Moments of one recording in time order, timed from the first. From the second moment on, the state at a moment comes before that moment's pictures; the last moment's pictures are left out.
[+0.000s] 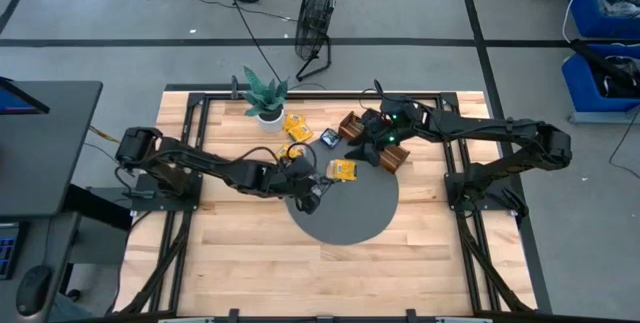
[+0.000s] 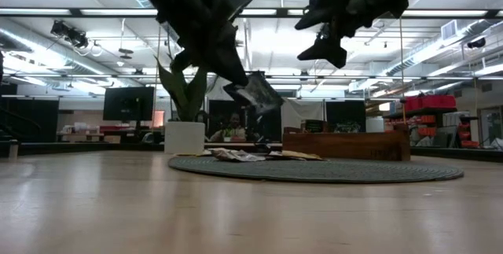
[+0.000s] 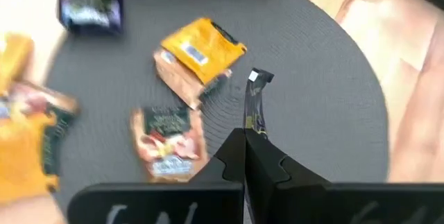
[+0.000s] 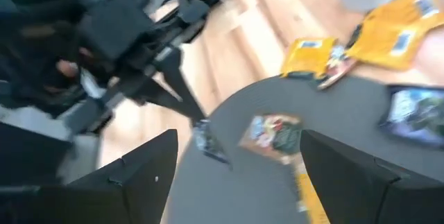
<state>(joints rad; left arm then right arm) -0.16 1.63 1.05 -0.21 -0.42 -0.68 -0.34 1.30 0.89 -0.17 -0.43 0.37</state>
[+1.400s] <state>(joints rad) -0.07 1.63 1.23 -0.11 -0.42 -0.09 -0.21 1.30 0.89 -0.18 -0.26 0.25</state>
